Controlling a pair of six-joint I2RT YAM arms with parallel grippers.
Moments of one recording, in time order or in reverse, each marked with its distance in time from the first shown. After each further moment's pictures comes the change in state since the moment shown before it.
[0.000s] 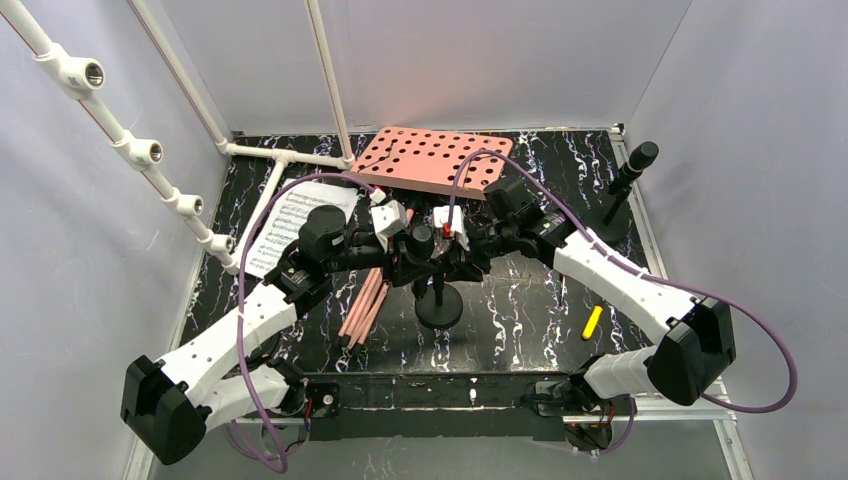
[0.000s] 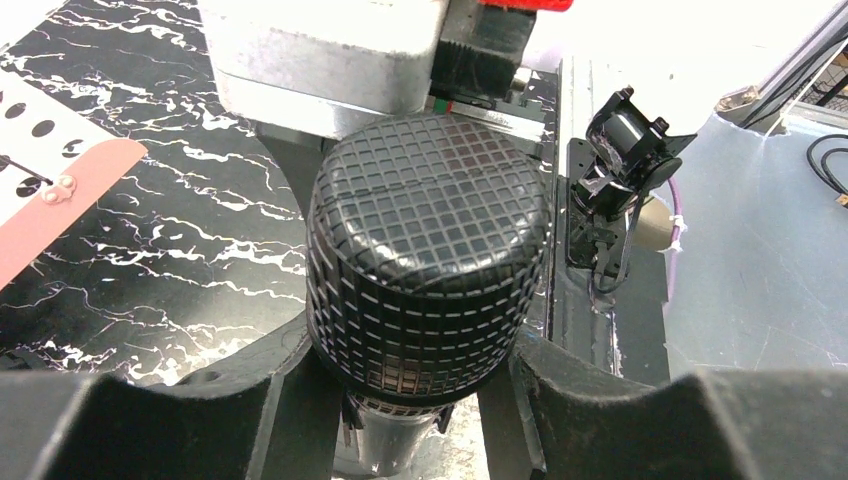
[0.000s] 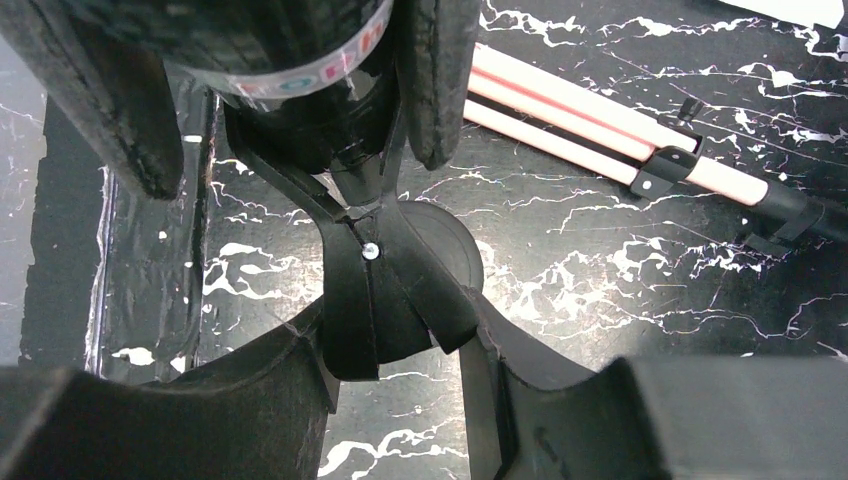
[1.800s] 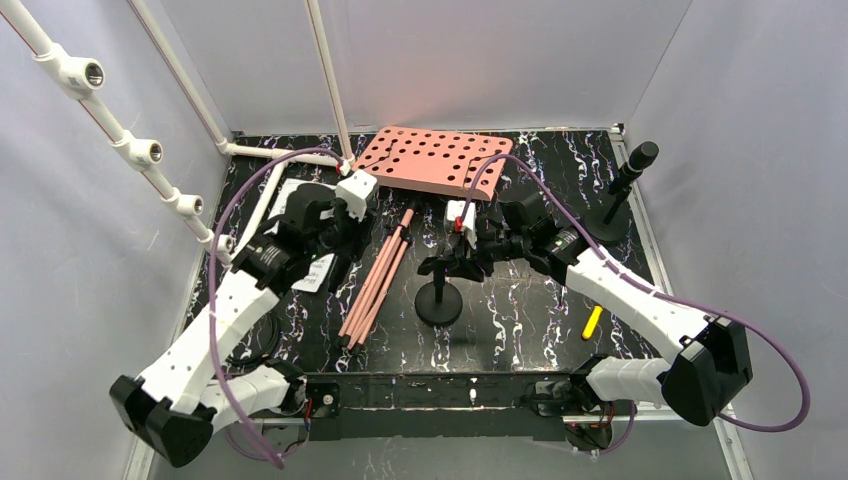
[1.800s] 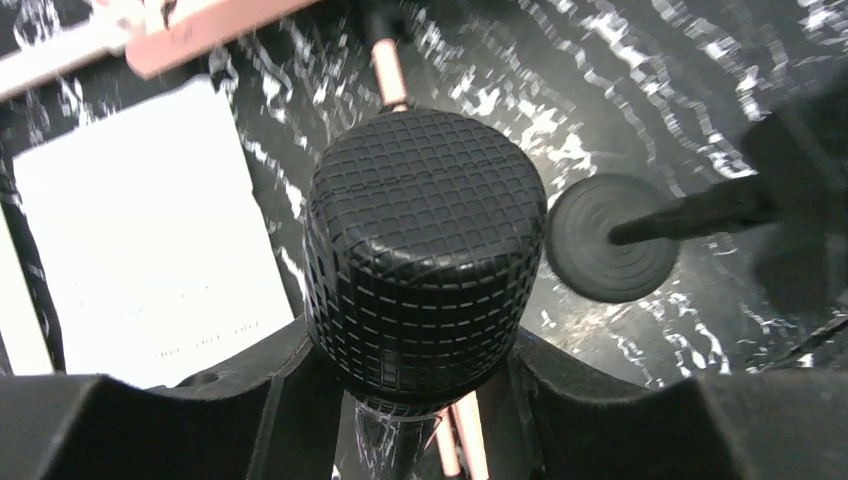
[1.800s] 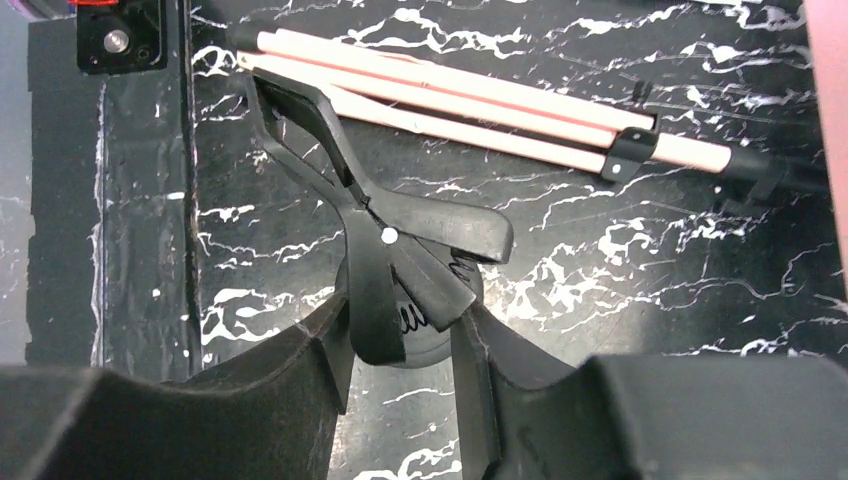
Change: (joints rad) left arm 0.080 -0.030 0.309 -0.737 -0.713 0.102; right arm -0.012 -0.120 -0.159 0.225 0.045 0.209
